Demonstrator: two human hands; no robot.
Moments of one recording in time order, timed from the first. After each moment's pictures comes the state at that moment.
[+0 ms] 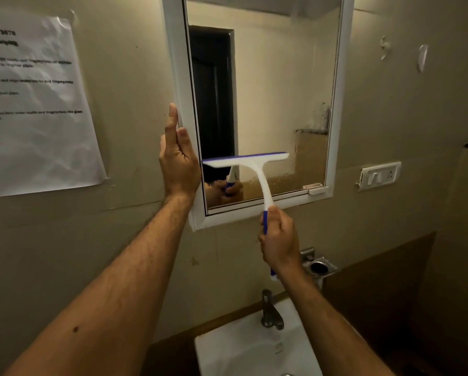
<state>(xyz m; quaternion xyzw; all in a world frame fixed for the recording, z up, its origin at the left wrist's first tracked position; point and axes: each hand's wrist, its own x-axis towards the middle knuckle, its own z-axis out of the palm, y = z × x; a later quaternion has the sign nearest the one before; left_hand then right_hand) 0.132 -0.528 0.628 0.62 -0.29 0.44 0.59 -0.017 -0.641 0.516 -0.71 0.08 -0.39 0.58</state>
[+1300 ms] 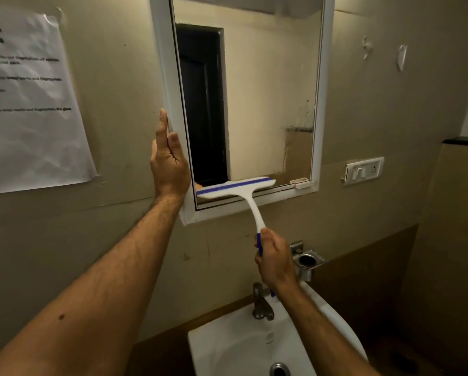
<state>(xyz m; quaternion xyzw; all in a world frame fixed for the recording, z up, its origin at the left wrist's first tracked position) 0.132 -0.522 0.615 0.64 -0.29 0.44 0.56 -0.038 -0.646 0.468 -0.73 0.12 -0.34 0.59</state>
